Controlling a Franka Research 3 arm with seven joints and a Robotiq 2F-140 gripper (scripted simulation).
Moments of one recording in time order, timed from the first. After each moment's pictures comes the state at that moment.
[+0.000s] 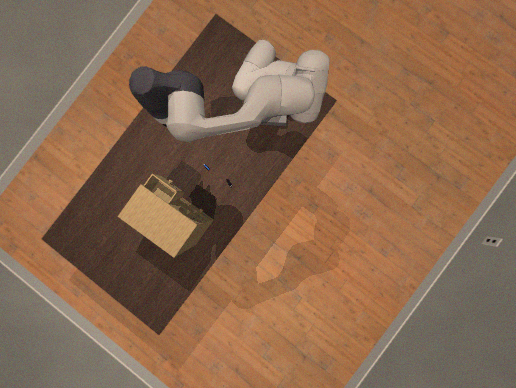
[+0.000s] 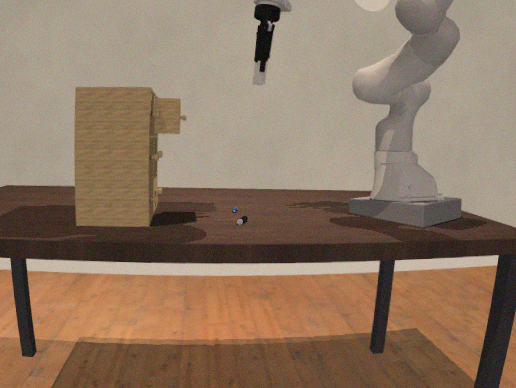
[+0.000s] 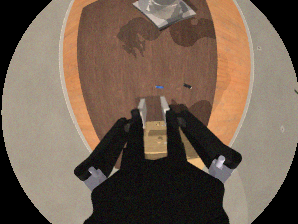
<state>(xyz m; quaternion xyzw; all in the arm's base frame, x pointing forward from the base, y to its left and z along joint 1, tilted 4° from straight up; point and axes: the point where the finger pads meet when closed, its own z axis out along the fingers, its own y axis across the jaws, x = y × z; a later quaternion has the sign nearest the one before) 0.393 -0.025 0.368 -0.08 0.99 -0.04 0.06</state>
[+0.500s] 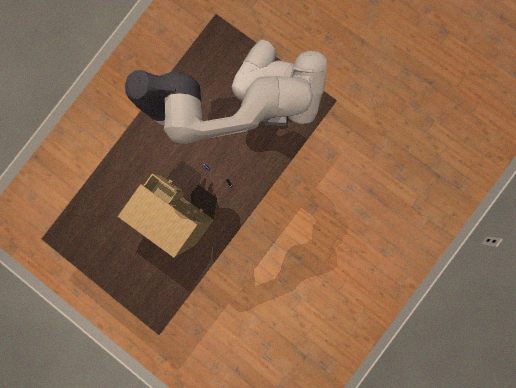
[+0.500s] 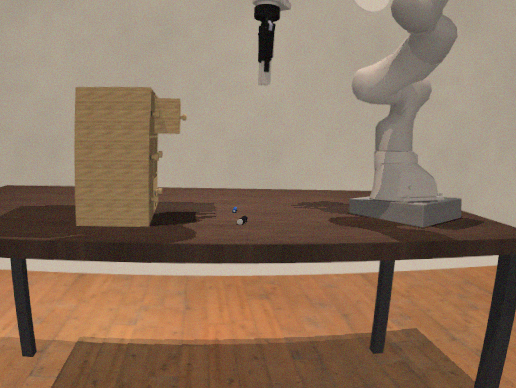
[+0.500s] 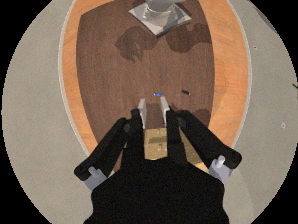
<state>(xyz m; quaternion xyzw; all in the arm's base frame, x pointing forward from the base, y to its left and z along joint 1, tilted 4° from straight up) 0.380 -0.022 0.367 -0.06 1.00 -0.03 0.02</state>
